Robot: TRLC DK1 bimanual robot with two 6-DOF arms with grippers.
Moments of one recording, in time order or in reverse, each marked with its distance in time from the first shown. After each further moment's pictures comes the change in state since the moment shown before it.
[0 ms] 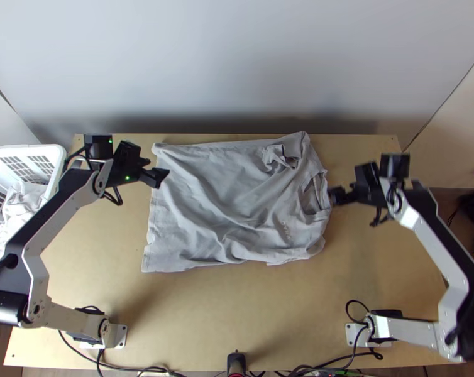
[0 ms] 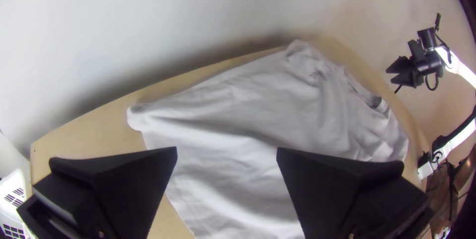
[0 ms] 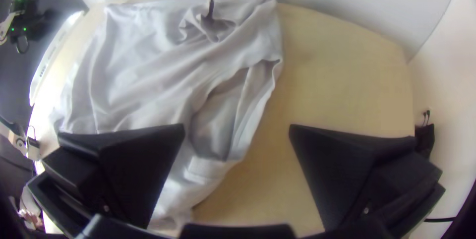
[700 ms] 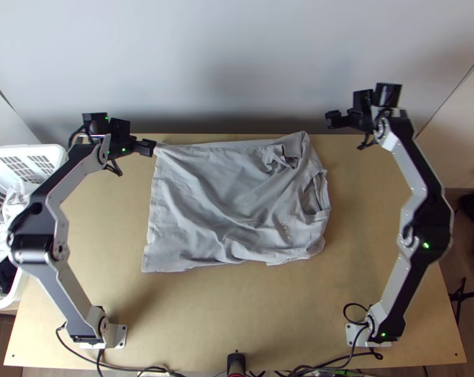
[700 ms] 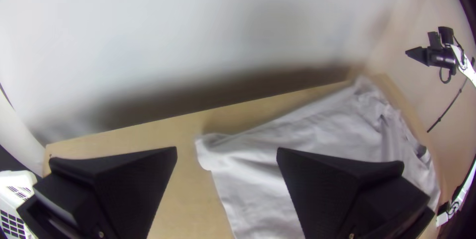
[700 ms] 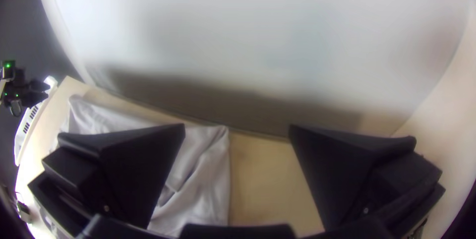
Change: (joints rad) left arm 0.112 0.365 0.325 0.103 -0.075 -0.082; right arm -0.040 0.692 0.917 0.064 0.001 0.072
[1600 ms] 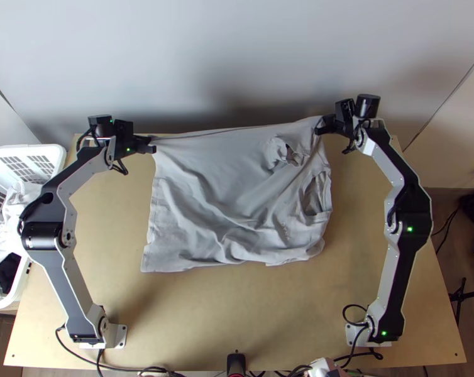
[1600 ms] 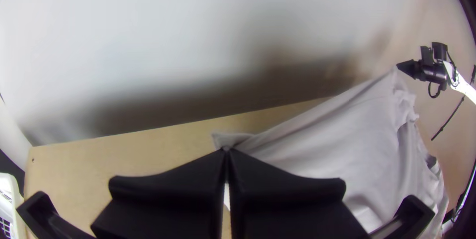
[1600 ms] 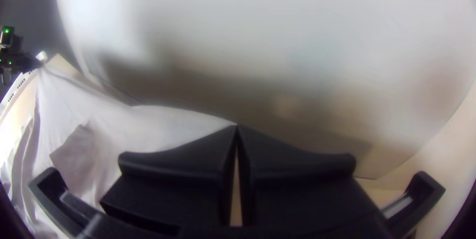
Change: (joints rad) left arm 0.018 0.148 0.043 0.159 0.021 -0.038; right arm 0.023 0.214 0.040 0.253 -0.001 -0.113
